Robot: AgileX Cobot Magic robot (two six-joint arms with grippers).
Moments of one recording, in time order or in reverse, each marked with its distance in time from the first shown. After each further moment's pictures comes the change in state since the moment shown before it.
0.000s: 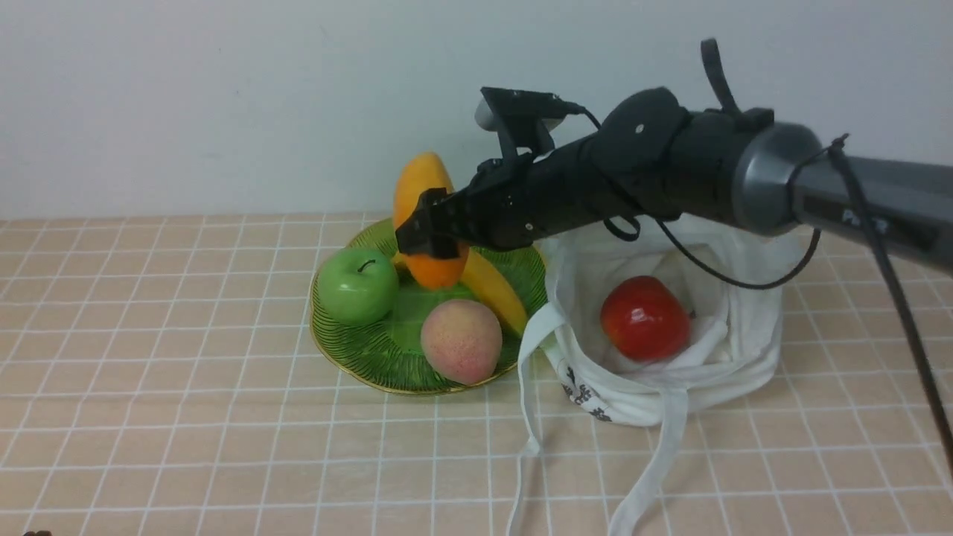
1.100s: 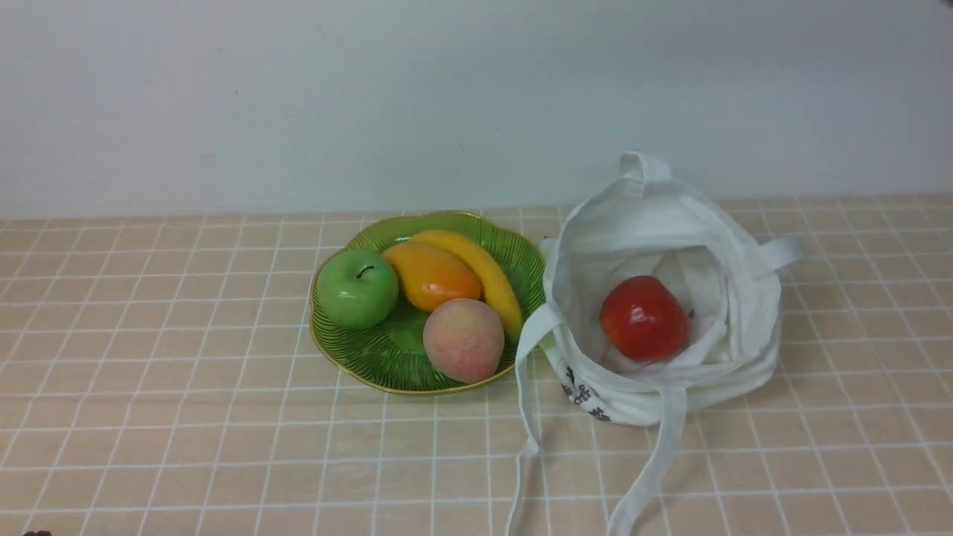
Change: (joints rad) right arm -0.116 -0.404 -0.493 -0.653 0.686 0.504; left arm 0.000 0.000 0.000 0.000 0.000 0.000
